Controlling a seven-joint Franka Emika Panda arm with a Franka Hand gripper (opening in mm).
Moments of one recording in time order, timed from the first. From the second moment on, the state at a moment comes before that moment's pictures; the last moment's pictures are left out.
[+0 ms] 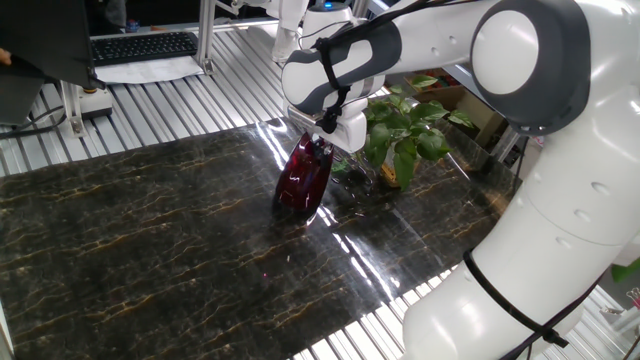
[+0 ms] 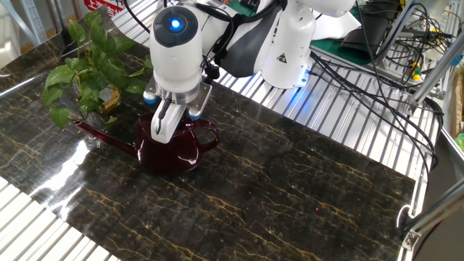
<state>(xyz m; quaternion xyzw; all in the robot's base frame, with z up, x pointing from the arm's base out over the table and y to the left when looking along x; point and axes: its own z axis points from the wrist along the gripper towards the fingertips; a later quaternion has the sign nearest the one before) 0.483 -0.095 0.187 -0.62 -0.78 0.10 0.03</state>
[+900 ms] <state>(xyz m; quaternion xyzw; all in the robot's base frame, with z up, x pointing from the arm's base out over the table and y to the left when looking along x) 0.487 -0.094 0.189 -0.62 -0.78 0.10 0.03</state>
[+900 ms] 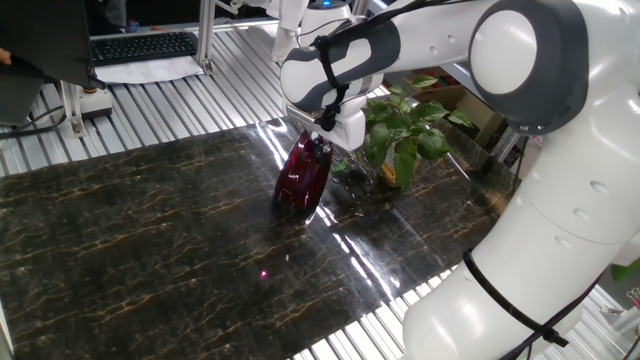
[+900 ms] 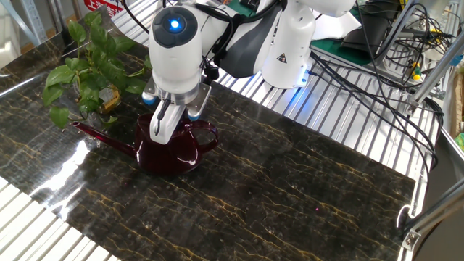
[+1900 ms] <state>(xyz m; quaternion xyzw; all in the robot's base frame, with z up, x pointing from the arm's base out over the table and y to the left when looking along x) 0.491 -0.093 0.191 -0.62 -0.78 0.10 0.03</state>
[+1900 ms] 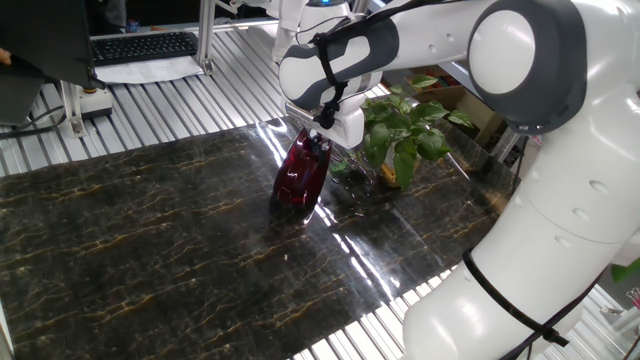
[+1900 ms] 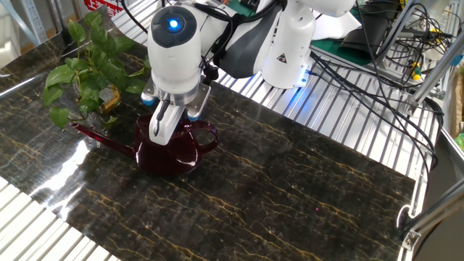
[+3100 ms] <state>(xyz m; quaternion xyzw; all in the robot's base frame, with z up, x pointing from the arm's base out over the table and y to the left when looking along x) 0.491 -0.092 0.192 -0.61 -0.79 0.10 0.02</state>
